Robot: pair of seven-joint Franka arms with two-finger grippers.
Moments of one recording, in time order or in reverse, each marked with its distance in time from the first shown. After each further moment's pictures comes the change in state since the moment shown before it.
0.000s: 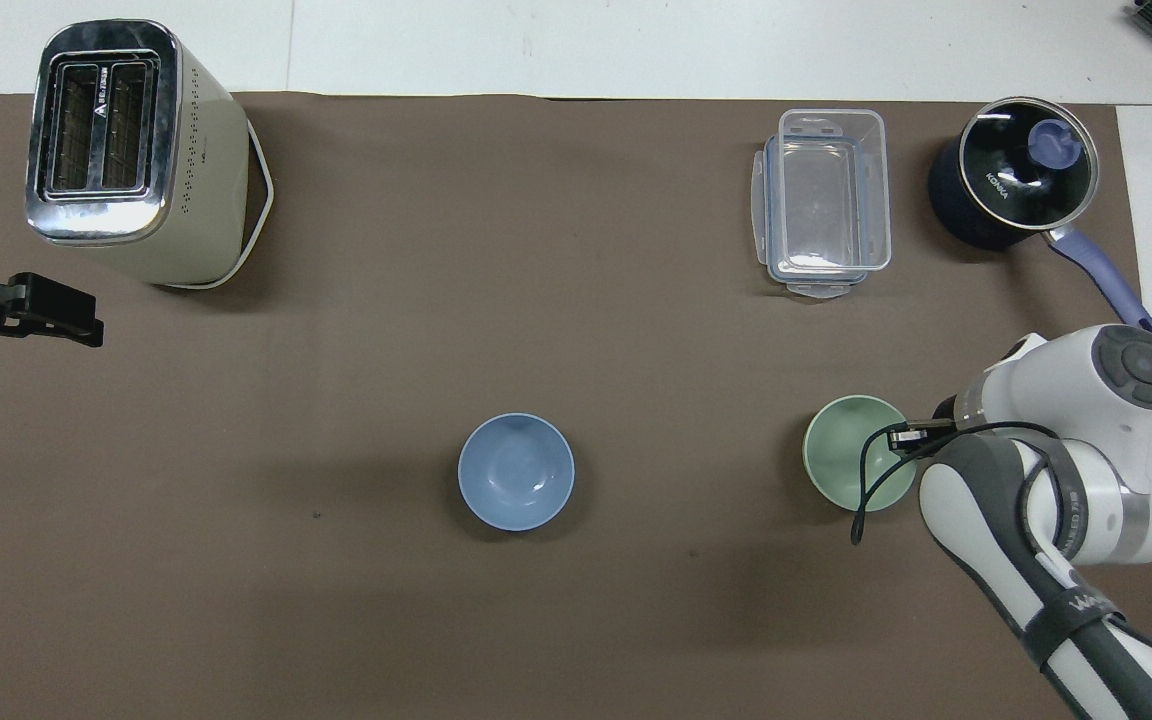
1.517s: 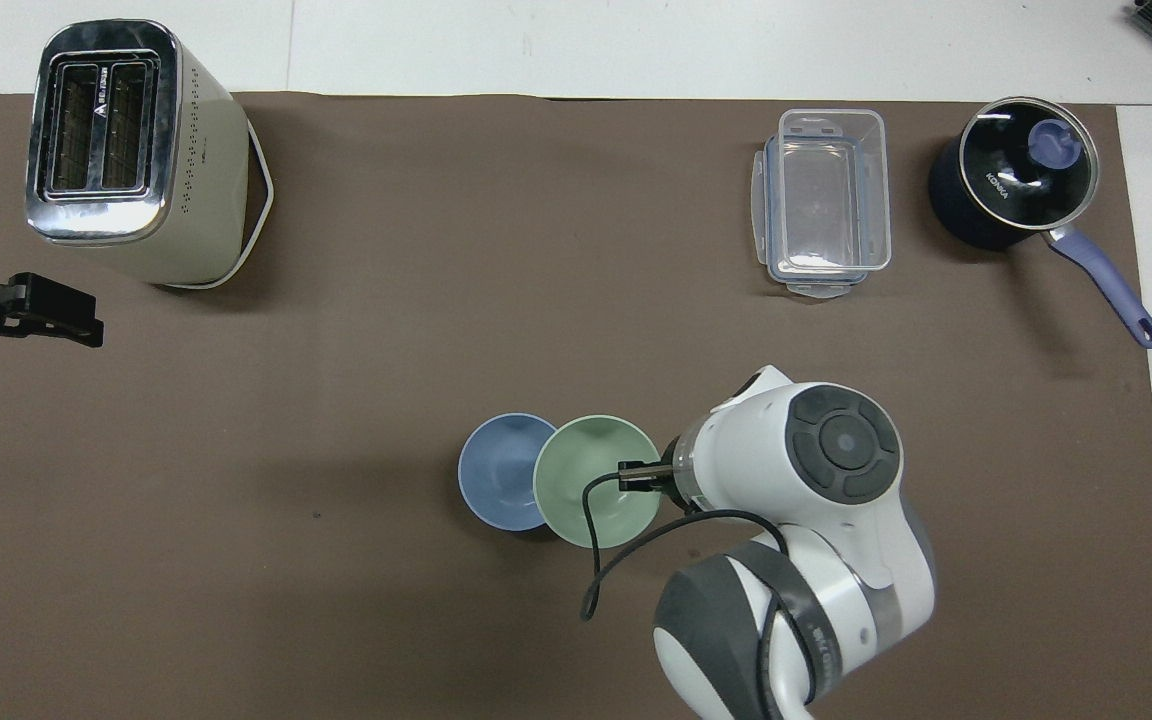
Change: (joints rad) left arm 0.000 0.000 0.000 0.000 0.000 -0.001 0.000; right arm 0.538 -0.021 0.026 0.164 0.209 -0.013 0.441
